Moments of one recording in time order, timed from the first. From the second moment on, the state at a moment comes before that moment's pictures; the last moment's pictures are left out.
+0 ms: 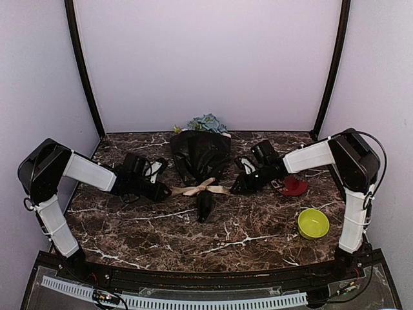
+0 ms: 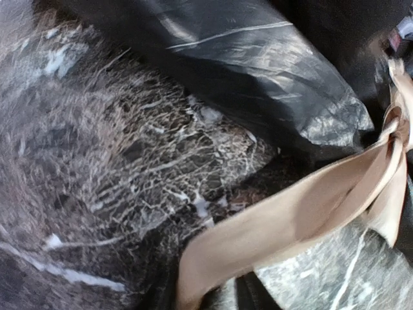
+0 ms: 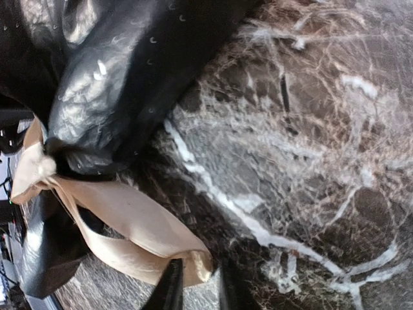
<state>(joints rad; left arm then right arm) -0.48 1.77 0.78 0.17 0.27 -0.07 0.57 1.97 1.14 -0.16 -0.50 0.34</state>
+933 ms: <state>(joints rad) -0.66 1.69 0.75 0.27 0.37 0.20 0.70 2.05 1.44 -0.25 -0.45 0.43</state>
